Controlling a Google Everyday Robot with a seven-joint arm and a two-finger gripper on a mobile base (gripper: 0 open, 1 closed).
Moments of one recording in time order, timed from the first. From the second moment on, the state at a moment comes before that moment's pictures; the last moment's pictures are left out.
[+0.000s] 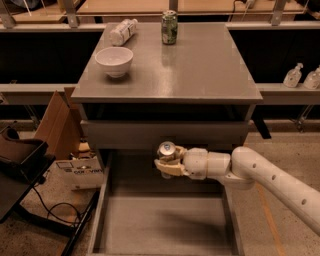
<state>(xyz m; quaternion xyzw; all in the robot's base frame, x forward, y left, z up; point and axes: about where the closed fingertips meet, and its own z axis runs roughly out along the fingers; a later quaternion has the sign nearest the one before) 0.557 -0.013 0.667 -0.46 0.58 0.42 0.53</state>
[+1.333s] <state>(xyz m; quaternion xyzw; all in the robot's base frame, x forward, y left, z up) 0.575 0.042 0.522 -0.46 0.58 0.48 0.47</state>
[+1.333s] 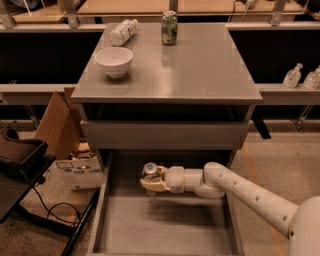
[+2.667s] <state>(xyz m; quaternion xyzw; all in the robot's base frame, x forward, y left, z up) 0.576 0.075 0.419 -0.47 0.56 0.45 0.51</state>
